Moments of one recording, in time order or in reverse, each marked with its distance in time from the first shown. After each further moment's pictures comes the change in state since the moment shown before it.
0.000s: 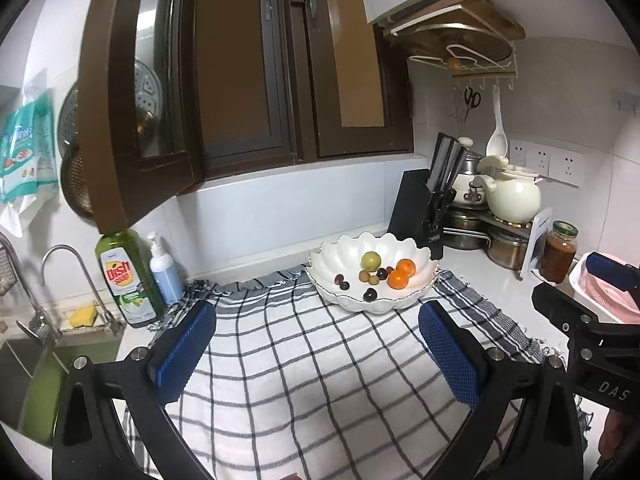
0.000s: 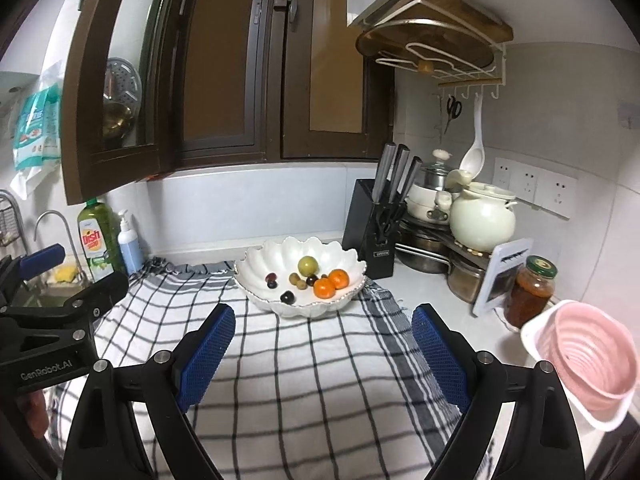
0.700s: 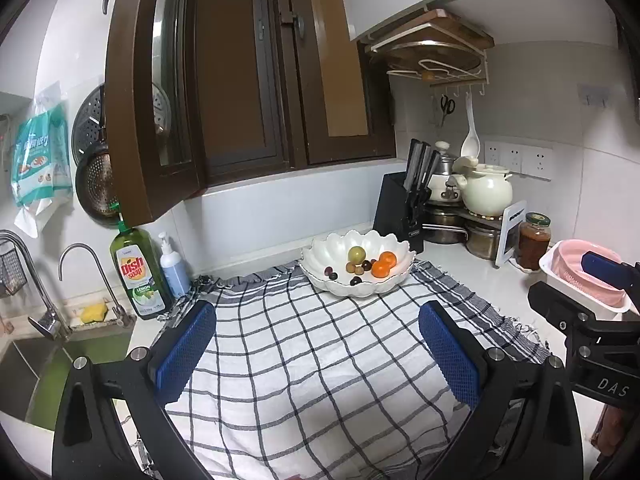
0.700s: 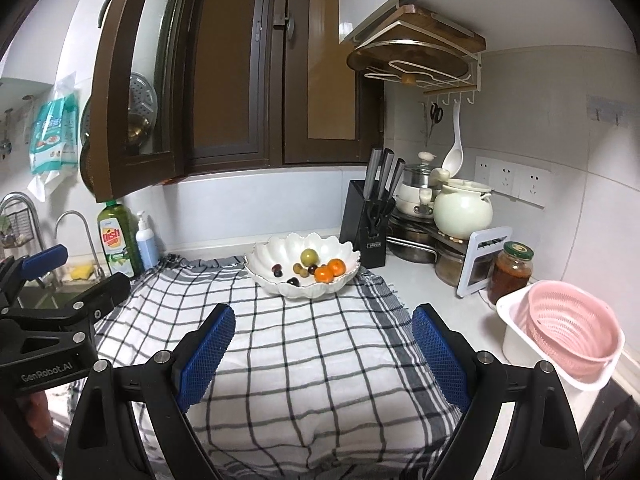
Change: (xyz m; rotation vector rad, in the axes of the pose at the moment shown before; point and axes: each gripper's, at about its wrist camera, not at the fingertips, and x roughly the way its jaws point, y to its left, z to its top) left arm -0.074 -0.011 -0.022 0.025 -0.027 -0.021; right arm -0.075 -0.003 -0.028 0.021 -0.026 0.004
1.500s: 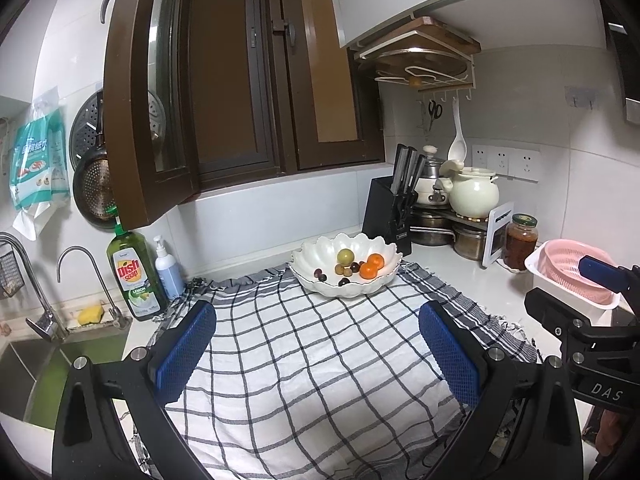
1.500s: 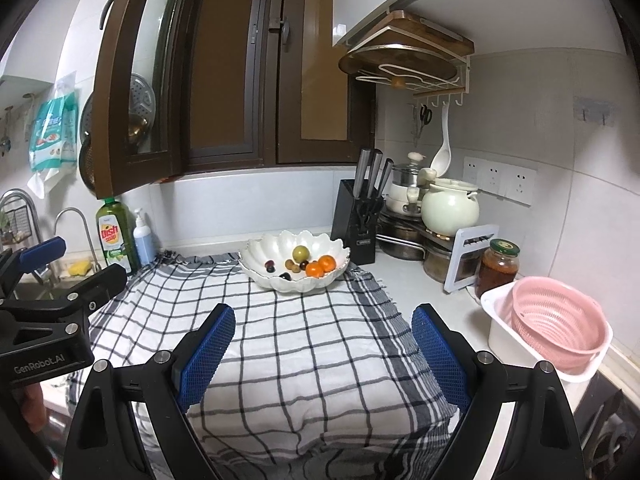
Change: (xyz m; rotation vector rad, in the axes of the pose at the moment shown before) left arm -0.020 -0.014 -0.002 0.003 -0.014 -0.022; right arm -0.026 -0.010 -0.008 -0.002 0.000 -0.025
